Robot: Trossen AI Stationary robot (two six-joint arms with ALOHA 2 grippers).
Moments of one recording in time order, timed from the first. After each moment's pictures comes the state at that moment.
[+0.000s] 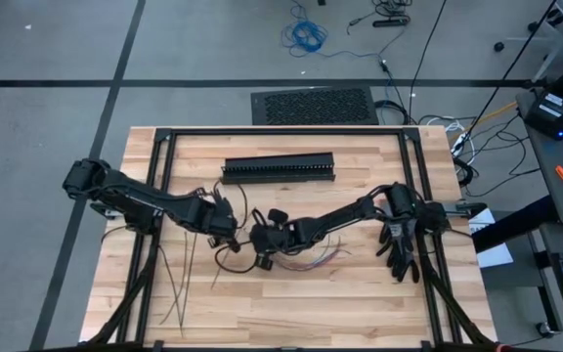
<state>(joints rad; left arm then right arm) -0.20 1.42 0.81 -0.94 -0.36 -0.65 0.17 2.30 1.56 -0.25 0.29 0.34</state>
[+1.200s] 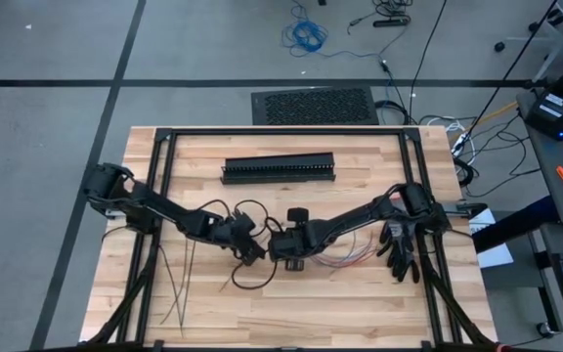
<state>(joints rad) -0.25 1.62 0.63 0.07 -0.16 -0.91 0.24 2.13 1.55 -0.73 0.37 0.23</state>
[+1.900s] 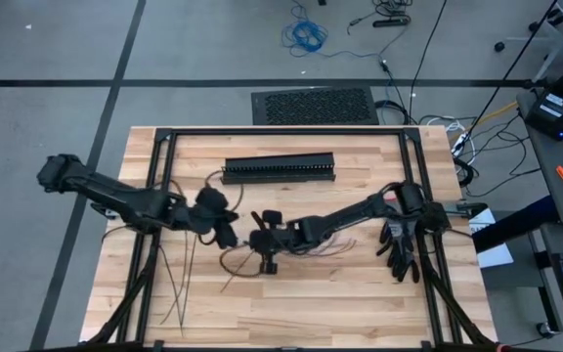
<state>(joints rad) -0.30 1.06 0.73 -0.48 -0.44 -0.73 0.19 2.18 1.55 -0.17 0.21 0.13</state>
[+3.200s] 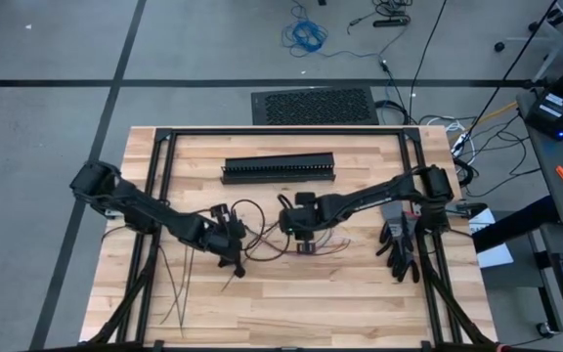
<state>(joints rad) -0.35 1.51 0.73 -0.46 -0.45 -0.45 0.09 1.94 1.33 -0.63 0.18 0.05</state>
